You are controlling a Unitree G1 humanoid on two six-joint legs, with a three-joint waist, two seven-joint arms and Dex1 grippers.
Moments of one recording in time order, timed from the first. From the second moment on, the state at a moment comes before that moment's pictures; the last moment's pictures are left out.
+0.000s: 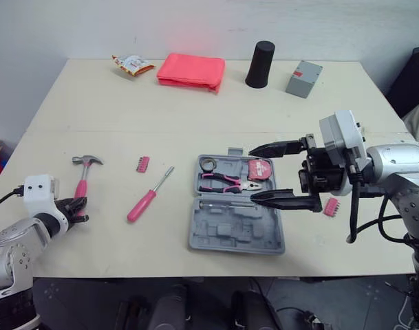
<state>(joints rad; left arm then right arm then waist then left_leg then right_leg) -0.10 0.61 0.55 -0.23 -0.45 1.07 -0.21 -0.60 -0.85 -0.04 -0.41 0.81 0.67 1.13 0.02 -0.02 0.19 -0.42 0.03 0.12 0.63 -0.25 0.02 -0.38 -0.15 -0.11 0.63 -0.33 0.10</state>
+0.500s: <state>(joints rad) -0.18 0.78 0.48 -0.39 -0.51 0.80 -0.51 -0.63 -0.85 -0.06 -0.37 0.84 0.69 1.17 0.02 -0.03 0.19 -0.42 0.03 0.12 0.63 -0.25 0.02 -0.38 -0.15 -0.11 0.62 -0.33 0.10</state>
